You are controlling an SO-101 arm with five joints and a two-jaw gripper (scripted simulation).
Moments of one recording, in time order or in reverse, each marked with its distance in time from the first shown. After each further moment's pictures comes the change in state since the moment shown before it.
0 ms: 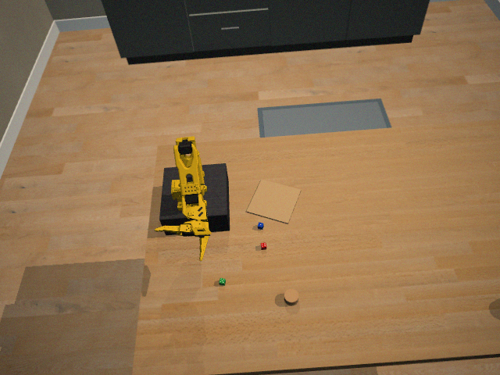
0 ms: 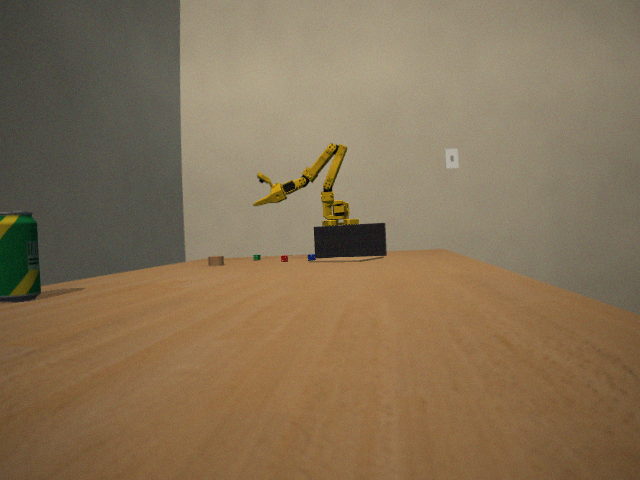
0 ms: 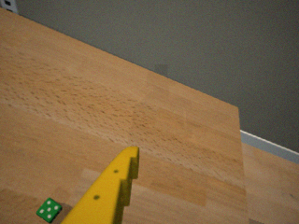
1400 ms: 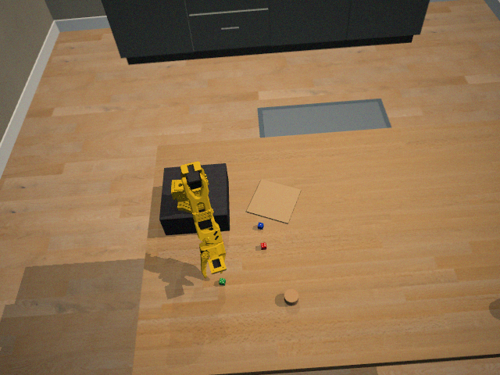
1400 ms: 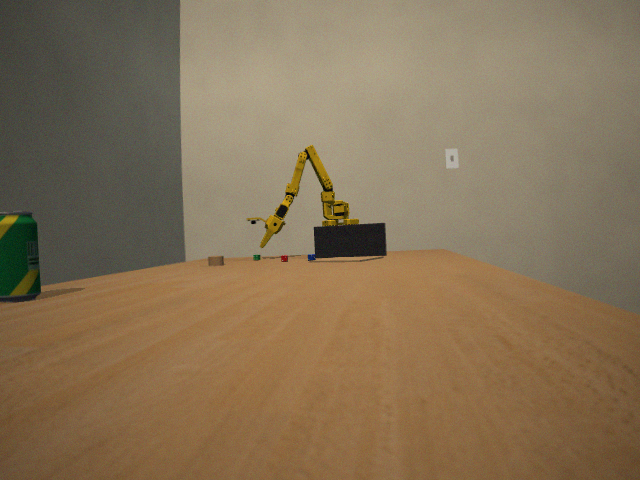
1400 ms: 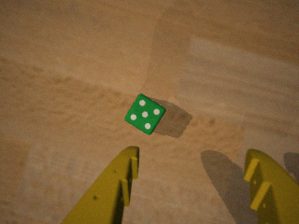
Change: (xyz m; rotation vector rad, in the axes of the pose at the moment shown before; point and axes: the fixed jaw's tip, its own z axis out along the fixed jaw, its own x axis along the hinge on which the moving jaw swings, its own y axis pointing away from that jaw) arm 0.106 0.082 0.023 -0.261 0.604 0.199
